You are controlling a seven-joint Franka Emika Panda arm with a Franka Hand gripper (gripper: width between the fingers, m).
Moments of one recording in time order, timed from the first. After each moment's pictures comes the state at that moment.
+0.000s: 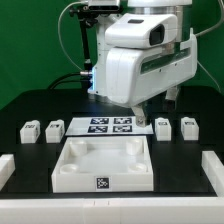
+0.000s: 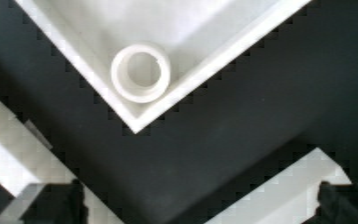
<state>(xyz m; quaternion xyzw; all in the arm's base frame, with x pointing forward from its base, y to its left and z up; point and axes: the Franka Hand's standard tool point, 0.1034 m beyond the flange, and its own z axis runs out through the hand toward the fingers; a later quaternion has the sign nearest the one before) 0.565 0.057 0.113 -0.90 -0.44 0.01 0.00</state>
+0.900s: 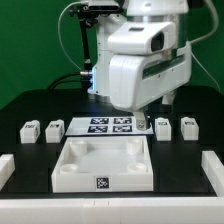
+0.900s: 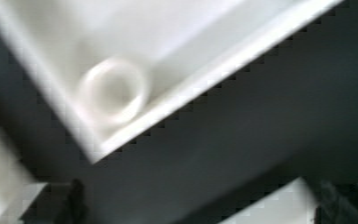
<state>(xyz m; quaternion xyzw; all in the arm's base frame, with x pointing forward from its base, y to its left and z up) 0.507 0.050 0.082 -0.87 -0.49 0.00 0.00</state>
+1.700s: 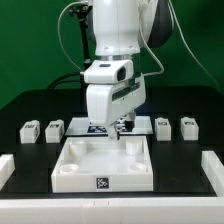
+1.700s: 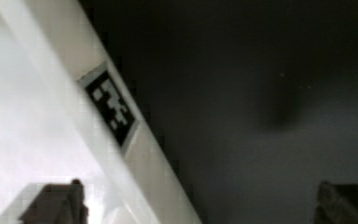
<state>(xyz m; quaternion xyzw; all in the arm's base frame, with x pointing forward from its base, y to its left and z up) 0.421 0.005 0.026 -0.84 -0.54 -0.04 -0.01</state>
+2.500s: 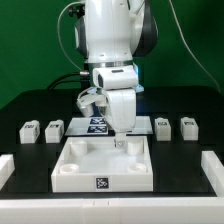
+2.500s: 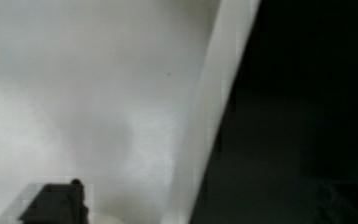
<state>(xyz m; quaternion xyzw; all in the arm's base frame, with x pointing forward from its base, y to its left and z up) 0.428 -0.009 0.011 -0.63 -0.78 -0.05 -0.04</state>
